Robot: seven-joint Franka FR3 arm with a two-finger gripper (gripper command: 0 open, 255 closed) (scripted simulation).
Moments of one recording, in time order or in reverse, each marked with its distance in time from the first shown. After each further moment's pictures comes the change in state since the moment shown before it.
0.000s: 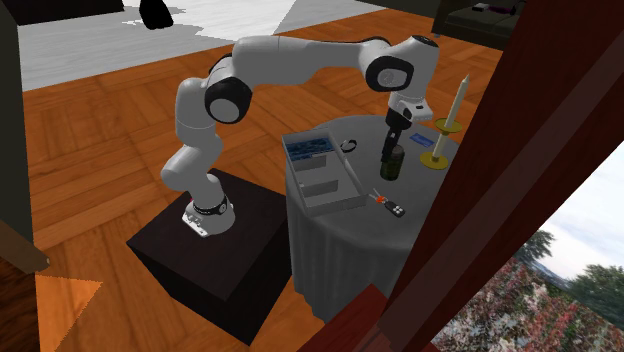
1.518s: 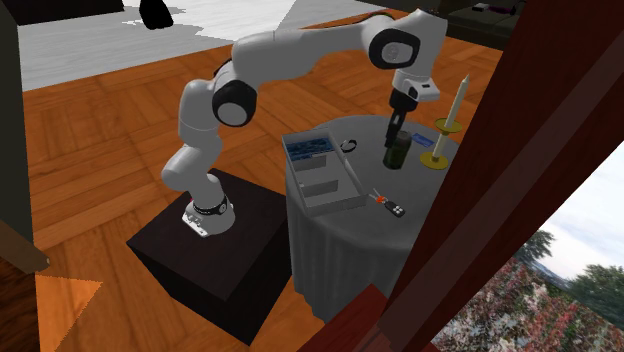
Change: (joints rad) arm 0.029 0.051 0.001 0.226 -0.017 -0.176 -0.003
